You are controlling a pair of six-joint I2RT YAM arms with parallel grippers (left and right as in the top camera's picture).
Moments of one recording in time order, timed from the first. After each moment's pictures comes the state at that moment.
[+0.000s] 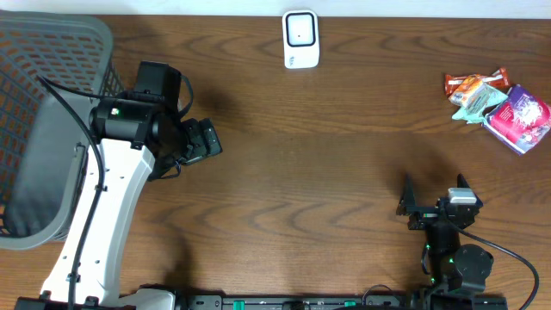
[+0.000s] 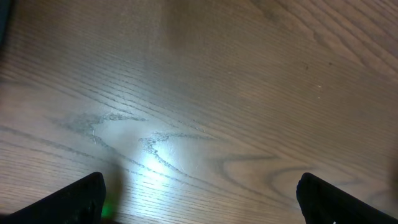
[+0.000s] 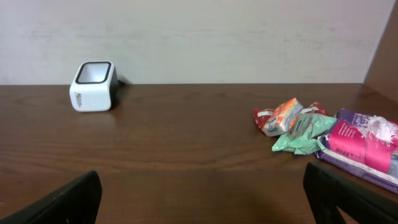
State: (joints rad) left arm -0.15 1.44 1.41 -1.31 0.10 -0.51; right arm -0.15 0.01 0.01 -0.06 -0.14 -0.01
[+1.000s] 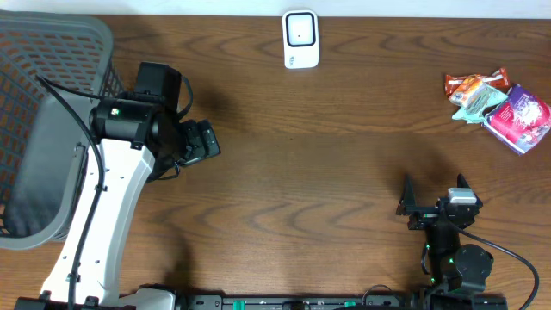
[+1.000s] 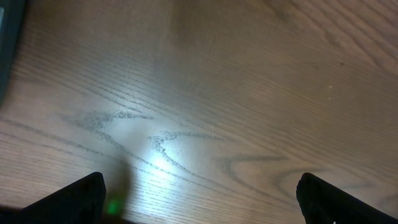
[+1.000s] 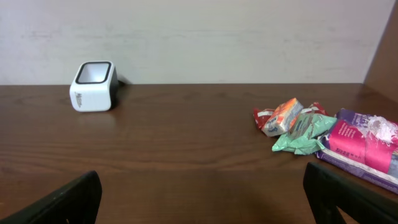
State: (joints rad) left arm -0.15 1.44 1.41 -1.32 0.07 -0.51; right arm -0.15 0.01 0.01 -0.06 -0.14 -0.01
